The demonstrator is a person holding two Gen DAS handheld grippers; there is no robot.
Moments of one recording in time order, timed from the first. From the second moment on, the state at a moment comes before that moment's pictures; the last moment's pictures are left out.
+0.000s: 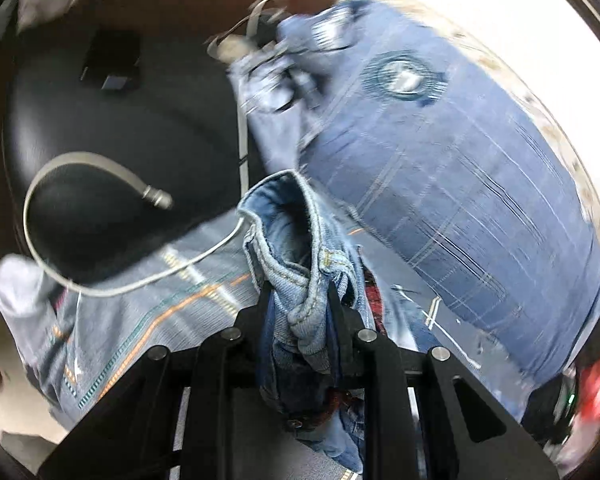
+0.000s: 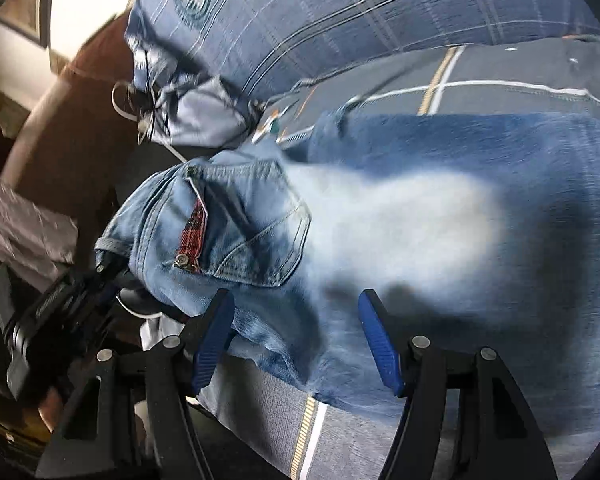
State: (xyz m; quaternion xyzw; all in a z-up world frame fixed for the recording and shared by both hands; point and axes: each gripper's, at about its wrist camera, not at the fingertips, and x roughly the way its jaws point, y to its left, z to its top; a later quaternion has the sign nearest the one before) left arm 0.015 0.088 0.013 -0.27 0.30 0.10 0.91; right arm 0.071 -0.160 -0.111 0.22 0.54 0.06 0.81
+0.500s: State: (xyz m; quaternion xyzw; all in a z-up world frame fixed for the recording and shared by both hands) left arm 0.017 0.073 0.015 -0.24 0.29 0.11 0.92; right arm 0.063 -0.176 -0.096 0.25 0.52 0.07 0.81
